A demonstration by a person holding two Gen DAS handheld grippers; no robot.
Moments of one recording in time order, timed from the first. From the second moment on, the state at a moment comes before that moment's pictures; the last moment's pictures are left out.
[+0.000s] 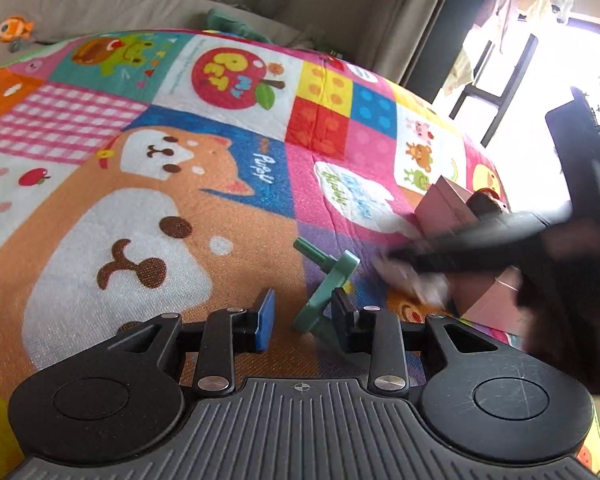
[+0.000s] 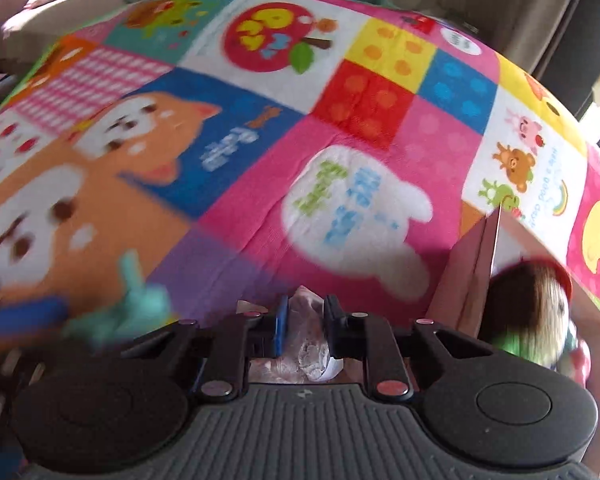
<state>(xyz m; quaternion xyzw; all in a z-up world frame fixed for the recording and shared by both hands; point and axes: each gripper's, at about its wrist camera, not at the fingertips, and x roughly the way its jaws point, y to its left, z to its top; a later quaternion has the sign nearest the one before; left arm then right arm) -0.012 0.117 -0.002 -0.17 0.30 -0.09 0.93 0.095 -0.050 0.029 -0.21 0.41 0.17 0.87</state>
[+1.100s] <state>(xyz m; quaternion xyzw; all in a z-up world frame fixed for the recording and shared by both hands) -0.037 0.059 0.002 -0.07 0.32 -0.14 0.94 -0.056 -0.228 0.001 -0.03 0.36 0.08 0.93</state>
